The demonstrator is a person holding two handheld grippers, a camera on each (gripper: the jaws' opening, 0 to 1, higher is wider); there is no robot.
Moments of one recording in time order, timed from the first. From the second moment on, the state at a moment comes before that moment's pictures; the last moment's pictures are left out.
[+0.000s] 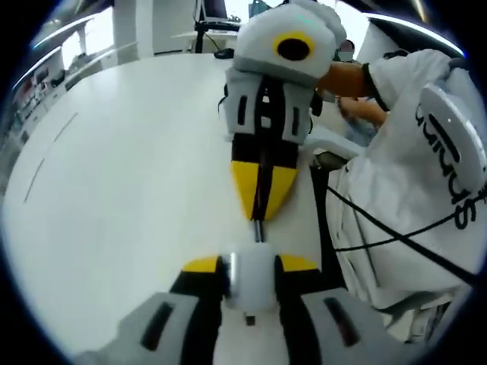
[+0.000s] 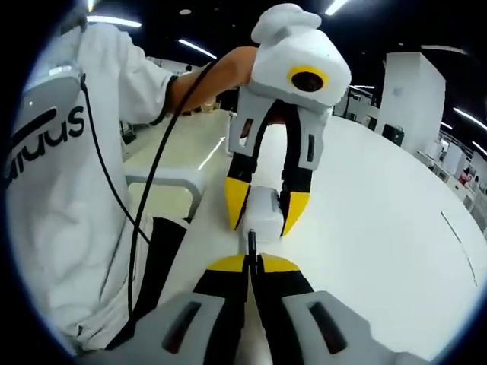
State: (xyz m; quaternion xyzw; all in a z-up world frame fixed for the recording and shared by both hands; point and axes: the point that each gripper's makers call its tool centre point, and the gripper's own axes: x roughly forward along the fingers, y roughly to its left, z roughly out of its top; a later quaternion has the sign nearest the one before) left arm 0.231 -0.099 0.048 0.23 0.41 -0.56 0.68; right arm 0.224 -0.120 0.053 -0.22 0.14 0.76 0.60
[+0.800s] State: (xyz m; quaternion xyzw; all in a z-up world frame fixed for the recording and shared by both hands) left arm 0.230 -0.078 0.050 0.20 0.38 -0.56 0.71; right arm 0.223 -0.108 0.048 -0.16 0.15 0.78 0.58
